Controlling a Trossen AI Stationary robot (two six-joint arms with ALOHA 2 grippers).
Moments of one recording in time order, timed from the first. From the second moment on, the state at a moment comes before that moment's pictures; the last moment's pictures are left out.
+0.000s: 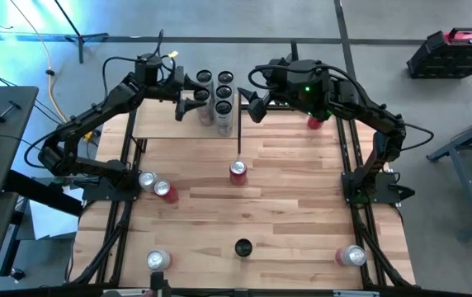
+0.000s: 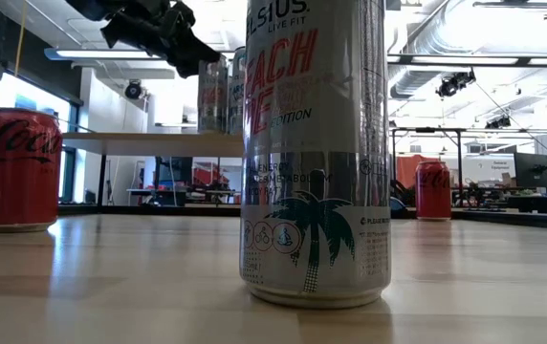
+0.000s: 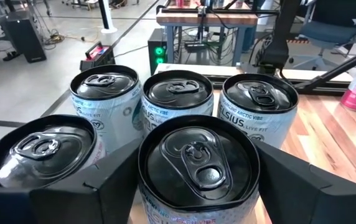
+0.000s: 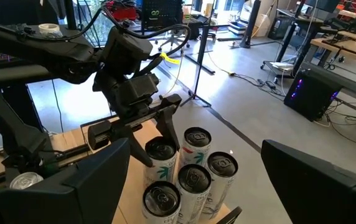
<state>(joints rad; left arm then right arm) 0.90 1.27 1.09 -0.21 0.72 0.33 -0.09 1.75 2.36 -0.90 0.53 0.05</state>
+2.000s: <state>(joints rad) 0.88 1.14 1.09 -0.21 0.61 0.29 -0.09 1.75 2.36 -0.90 0.50 0.05</state>
